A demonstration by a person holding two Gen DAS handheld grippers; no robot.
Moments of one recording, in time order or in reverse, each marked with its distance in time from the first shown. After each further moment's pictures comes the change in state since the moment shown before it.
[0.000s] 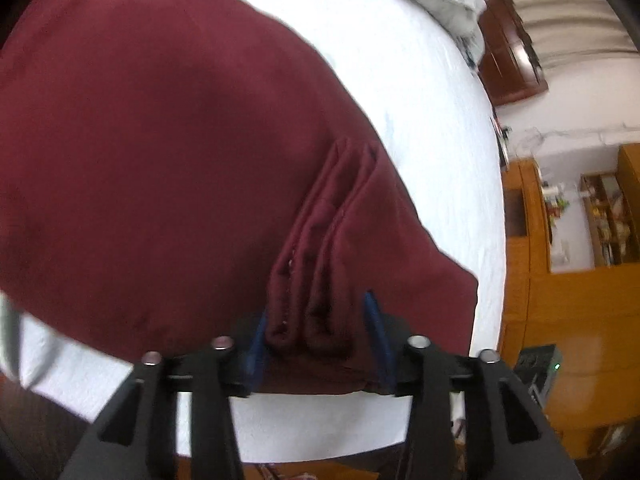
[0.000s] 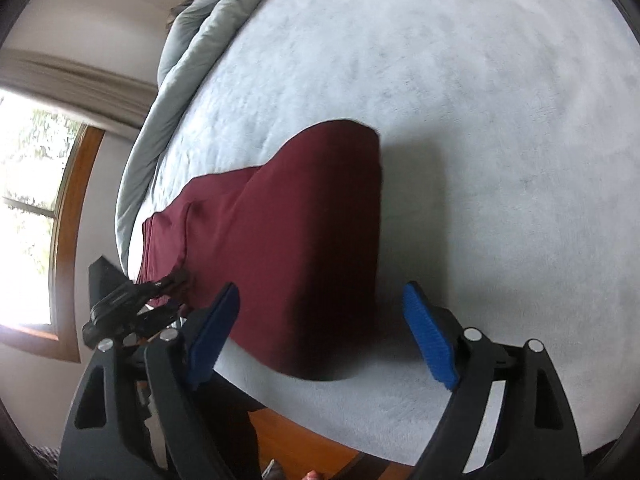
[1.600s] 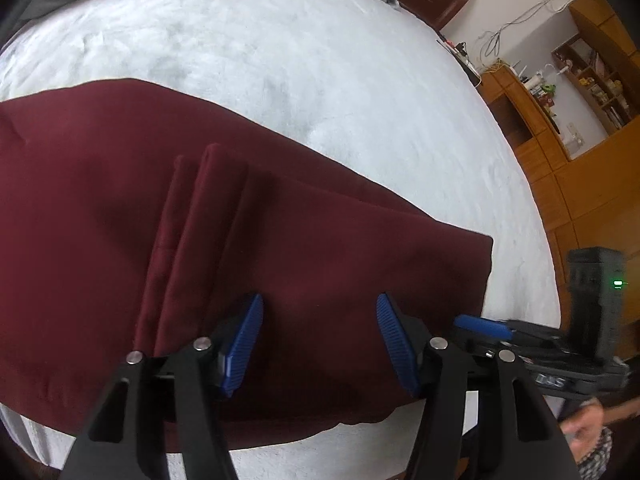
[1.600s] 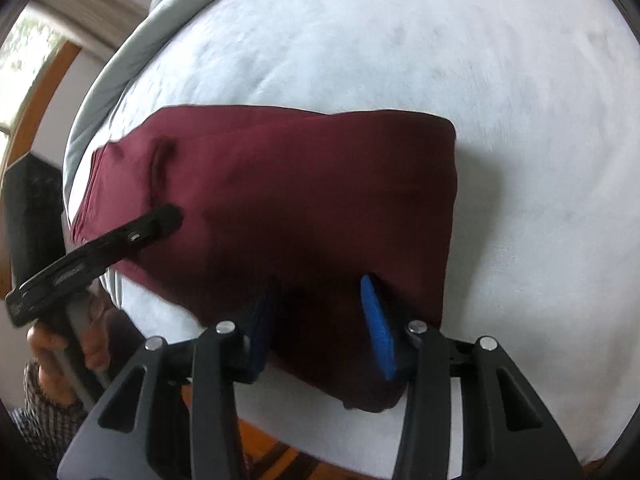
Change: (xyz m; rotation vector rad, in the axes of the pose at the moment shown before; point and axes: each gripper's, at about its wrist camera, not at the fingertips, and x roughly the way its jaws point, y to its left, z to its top) left arm 0.062 -0.083 -0.025 0.440 0.035 0.090; right arm 0.052 0.042 -0.004 -0.194 0.107 -0.230
